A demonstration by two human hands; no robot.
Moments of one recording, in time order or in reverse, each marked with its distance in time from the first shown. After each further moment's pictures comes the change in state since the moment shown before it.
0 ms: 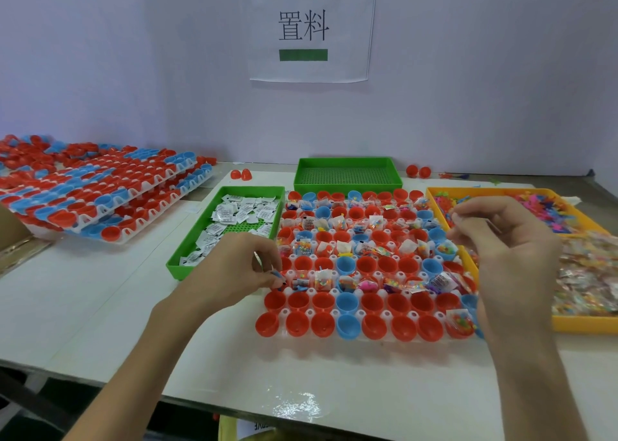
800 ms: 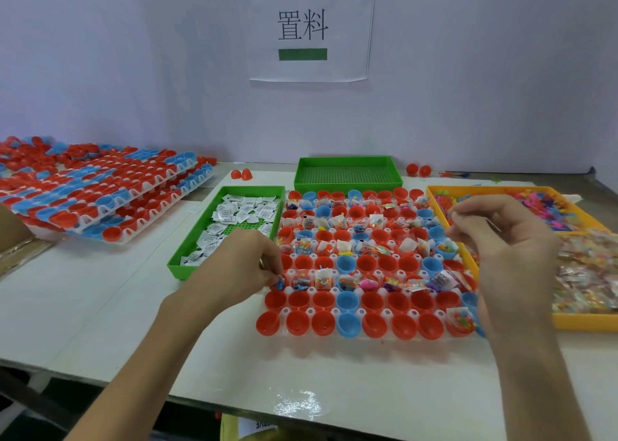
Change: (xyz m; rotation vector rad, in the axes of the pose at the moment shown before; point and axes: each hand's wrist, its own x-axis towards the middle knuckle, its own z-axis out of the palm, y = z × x) left_hand 0.005 0.008 0.001 0.146 -0.026 0.002; right_hand 0.001 0.002 -0.002 0.017 -0.019 0.025
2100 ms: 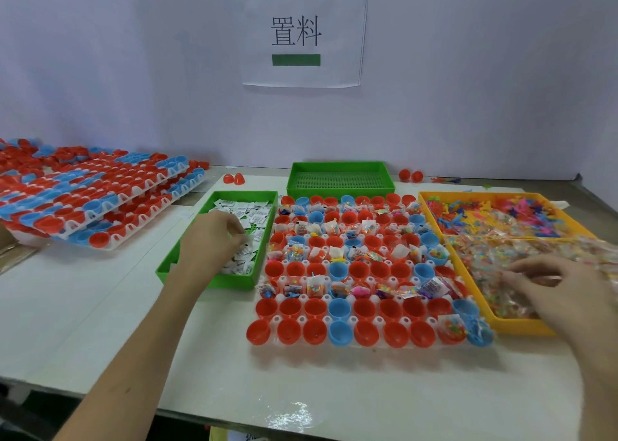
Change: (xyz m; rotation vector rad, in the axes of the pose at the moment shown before) left_hand 0.057 -0.060 0.010 -0.027 0.419 -0.278; right_hand 0.040 0.095 -0.111 -0.726 -0.080 0.321
